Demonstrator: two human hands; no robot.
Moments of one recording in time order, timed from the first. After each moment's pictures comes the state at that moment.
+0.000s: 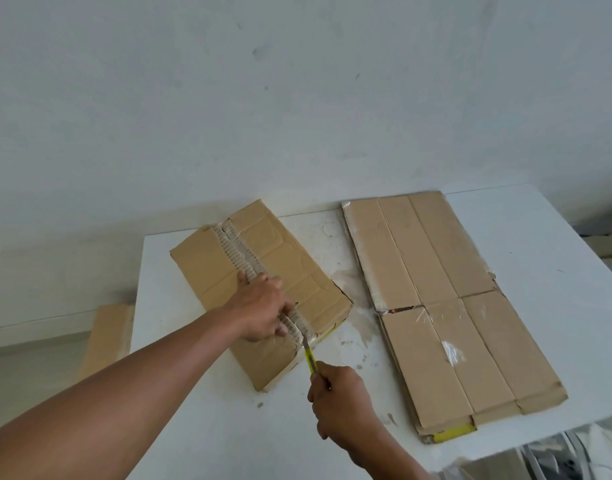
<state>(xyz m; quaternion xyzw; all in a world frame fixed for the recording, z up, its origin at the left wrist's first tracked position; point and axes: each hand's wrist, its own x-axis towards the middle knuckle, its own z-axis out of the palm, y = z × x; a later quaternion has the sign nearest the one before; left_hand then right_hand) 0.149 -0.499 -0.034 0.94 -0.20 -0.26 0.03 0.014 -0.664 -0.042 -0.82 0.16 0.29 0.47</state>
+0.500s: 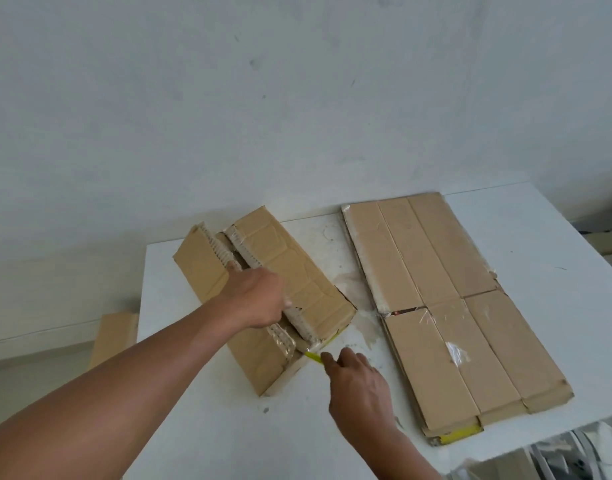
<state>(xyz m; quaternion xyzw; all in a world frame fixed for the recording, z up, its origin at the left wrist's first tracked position) 0.160 -0.503 0.004 0.96 -0.14 -0.23 -0.03 0.017 -0.675 -0.058 -0.99 -0.04 0.12 0.11</state>
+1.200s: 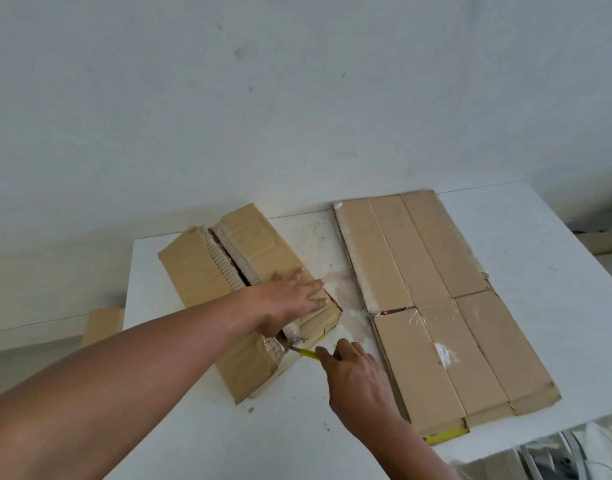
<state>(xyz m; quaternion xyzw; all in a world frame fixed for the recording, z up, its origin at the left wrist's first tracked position) 0.176 -0.548 -0.027 0.85 -0.38 -0.33 -0.11 0.033 -0.705 -0.051 -0.99 -0.10 0.10 0.07</state>
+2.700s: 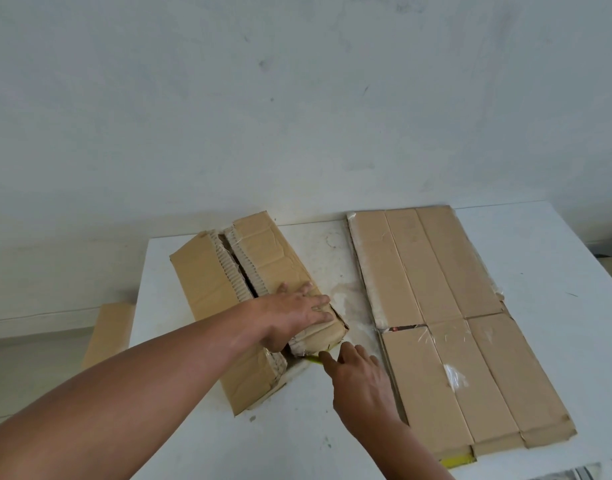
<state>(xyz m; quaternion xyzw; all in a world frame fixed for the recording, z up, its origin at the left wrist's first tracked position) 0.171 -0.543 -0.021 0.86 -0.36 -0.35 -0.06 0.055 -0.706 -0.066 -0.99 -0.15 0.07 0.05</state>
